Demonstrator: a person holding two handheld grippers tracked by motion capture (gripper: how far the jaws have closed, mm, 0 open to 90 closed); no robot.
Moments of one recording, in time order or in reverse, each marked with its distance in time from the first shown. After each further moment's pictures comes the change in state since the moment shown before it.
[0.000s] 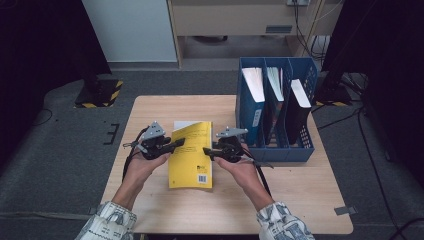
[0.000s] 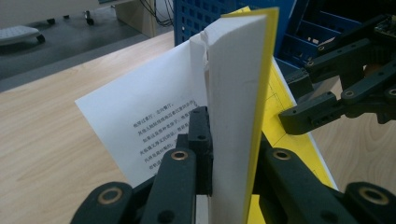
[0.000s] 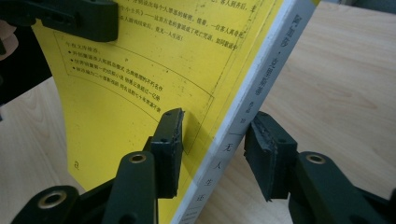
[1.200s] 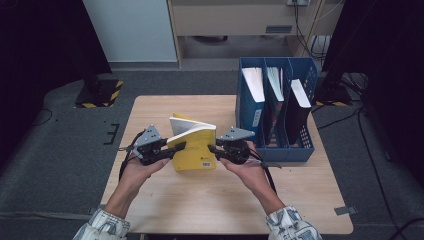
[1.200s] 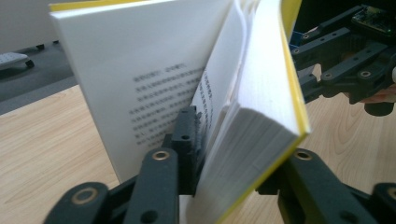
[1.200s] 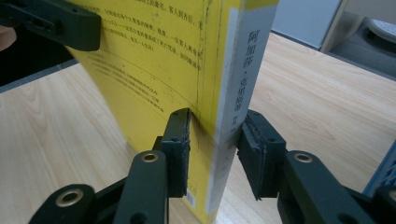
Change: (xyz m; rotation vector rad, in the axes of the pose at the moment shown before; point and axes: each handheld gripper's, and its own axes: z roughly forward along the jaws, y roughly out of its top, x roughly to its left) left arm -0.019 -0.004 -0.024 -0.078 -0.055 0.045; right arm 0.009 0.002 -0.032 -0.076 -0.026 -0.151
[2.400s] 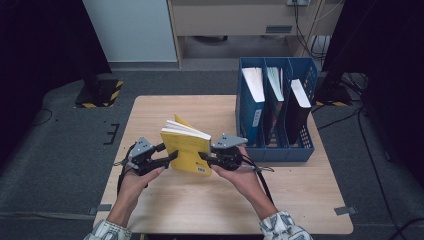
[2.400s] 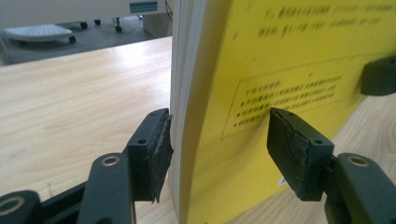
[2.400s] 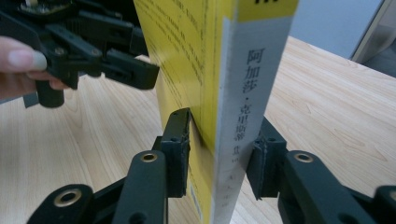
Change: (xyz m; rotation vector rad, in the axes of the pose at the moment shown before) left arm 0.016 -0.059 -0.001 -0.011 0.146 -0.151; right arm 0.023 -0.004 0.010 -0.042 0.087 -0.038
